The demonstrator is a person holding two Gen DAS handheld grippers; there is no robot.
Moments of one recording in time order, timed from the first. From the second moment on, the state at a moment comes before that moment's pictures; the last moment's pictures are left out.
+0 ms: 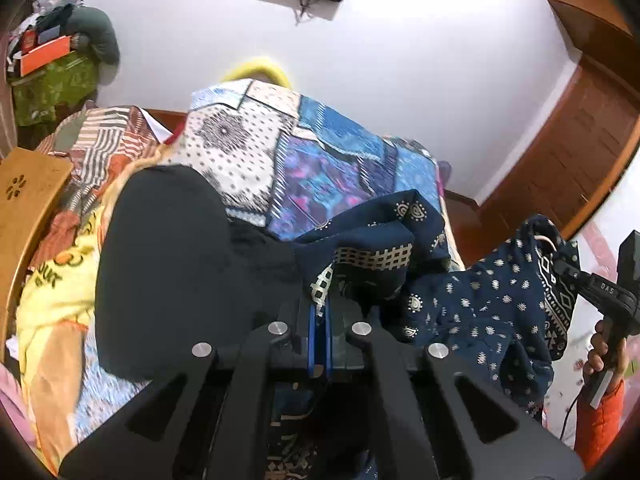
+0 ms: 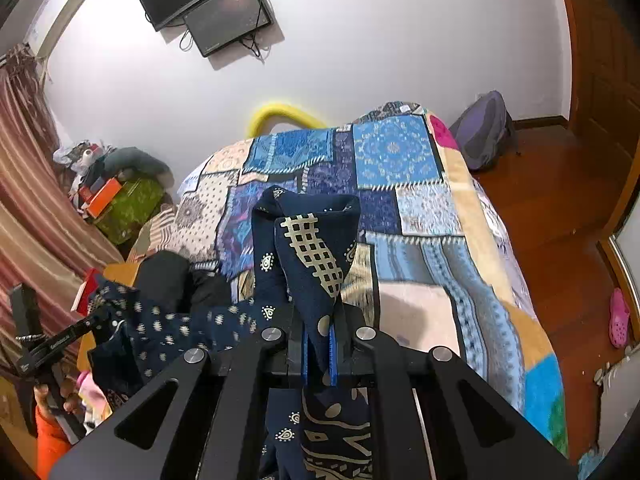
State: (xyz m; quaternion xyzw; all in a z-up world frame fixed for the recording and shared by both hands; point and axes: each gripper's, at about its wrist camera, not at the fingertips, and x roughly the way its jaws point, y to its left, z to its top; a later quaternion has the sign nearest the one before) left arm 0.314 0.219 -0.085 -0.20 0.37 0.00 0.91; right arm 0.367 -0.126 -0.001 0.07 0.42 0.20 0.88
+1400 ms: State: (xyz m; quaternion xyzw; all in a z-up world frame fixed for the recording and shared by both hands) left arm 0.277 0.220 -0.088 -0.09 0.38 0.07 0.92; right arm 0.306 -0.133 0.006 -0.06 0.41 0.17 0.89
